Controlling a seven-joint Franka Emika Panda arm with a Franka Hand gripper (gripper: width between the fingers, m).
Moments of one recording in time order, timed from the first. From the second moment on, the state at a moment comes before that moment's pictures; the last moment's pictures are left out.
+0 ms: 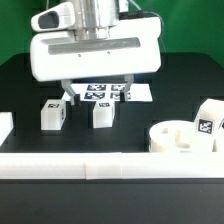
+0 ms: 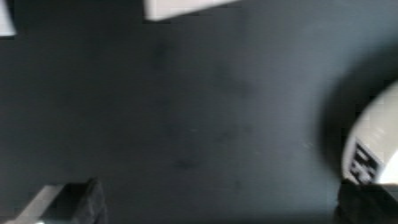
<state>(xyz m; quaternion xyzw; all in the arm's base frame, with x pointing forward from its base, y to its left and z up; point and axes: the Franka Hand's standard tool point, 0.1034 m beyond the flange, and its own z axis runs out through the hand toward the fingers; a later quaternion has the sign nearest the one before) 0.556 -0.052 0.062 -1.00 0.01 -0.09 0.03</state>
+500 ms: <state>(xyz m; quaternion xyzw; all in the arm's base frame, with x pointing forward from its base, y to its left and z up) 0.544 -0.043 0.059 -1.00 0.08 0.01 0.05</state>
